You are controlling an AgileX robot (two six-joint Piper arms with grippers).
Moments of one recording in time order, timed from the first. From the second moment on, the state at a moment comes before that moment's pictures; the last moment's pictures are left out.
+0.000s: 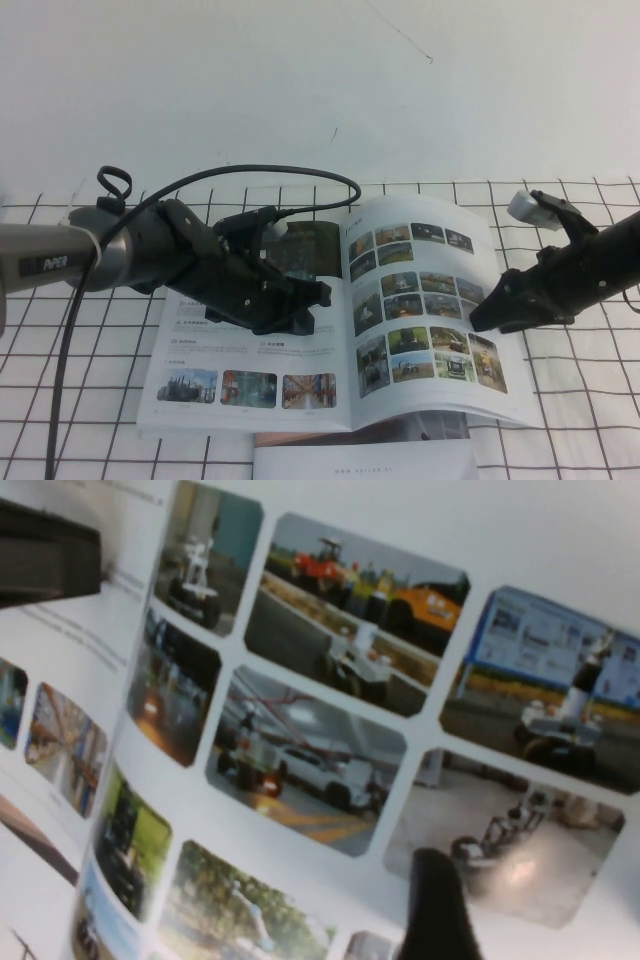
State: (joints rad) right arm 0.04 2.08 -1.24 0.95 0.95 -0.92; left arm -0.36 2.04 -1.24 -0.82 0.55 0.40
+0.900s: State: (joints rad) right arm 0.04 2.05 -1.32 0.74 1.00 -0.75; left arm -0.36 2.04 -1.24 -0.81 0.56 0.40
